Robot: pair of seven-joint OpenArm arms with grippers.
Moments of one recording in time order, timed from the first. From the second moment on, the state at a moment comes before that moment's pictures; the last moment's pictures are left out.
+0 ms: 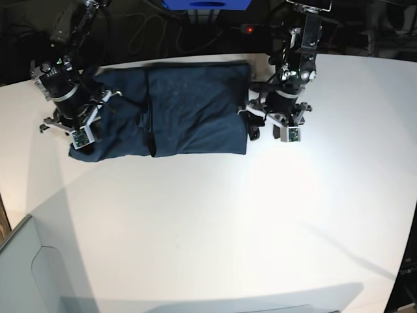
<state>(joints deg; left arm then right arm) 16.6 -8.4 5.0 93.4 -21.0 2.6 22.5 -17.0 -2.3 25.7 116.5 -2.1 46.5 -41.7</state>
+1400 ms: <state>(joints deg) 16.5 -8.5 4.8 91.6 -20.8 2.0 21.2 -7.2 -7.0 -14.0 96.1 -2.9 46.6 -34.0</state>
